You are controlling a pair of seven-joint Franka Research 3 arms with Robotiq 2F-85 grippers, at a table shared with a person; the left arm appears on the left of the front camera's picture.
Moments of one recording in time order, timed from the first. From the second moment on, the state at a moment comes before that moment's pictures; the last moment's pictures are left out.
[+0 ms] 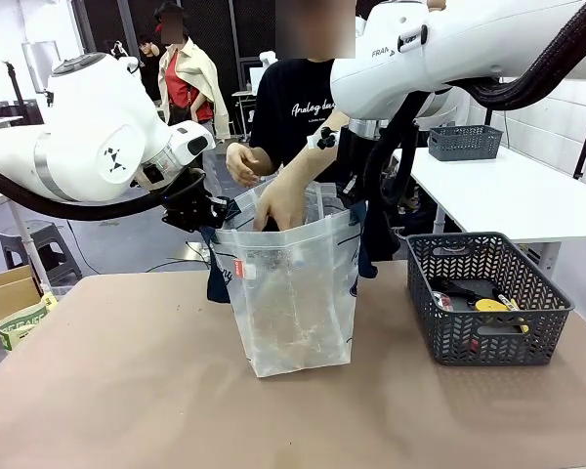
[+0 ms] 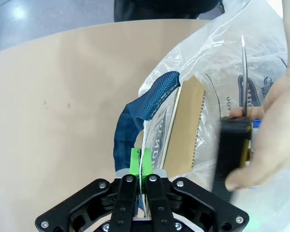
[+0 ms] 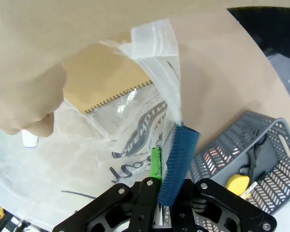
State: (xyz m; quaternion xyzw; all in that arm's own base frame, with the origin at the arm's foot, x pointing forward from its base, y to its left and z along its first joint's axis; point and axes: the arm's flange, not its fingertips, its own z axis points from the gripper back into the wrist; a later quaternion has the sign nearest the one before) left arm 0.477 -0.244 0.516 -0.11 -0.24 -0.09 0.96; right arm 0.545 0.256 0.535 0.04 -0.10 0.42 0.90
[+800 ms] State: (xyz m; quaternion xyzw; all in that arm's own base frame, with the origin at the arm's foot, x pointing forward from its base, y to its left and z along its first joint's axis) left arm 0.477 -0.244 0.517 -0.11 -0.24 -0.09 0.96; right arm 0.545 0.256 0.535 0.04 -0.10 0.42 0.90
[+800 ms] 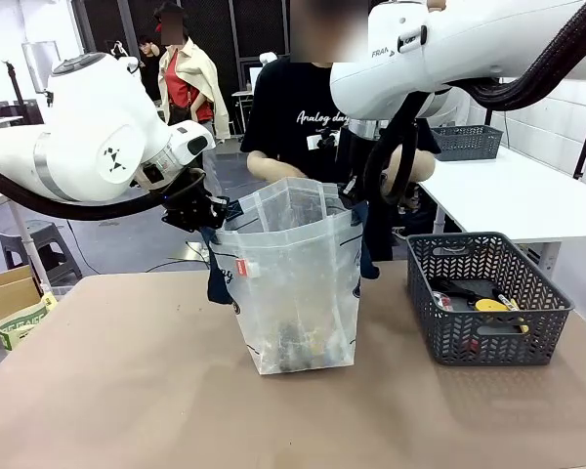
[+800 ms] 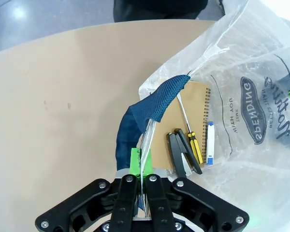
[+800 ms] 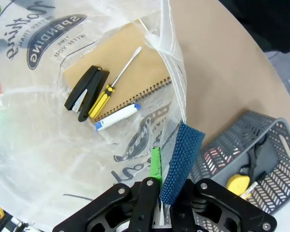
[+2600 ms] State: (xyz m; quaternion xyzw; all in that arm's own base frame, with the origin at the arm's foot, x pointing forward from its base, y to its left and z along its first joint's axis) left arm 0.477 -0.244 0.517 -0.11 -0.24 -0.09 0.96; right arm 0.545 0.256 0.535 0.04 -0.10 0.42 0.90
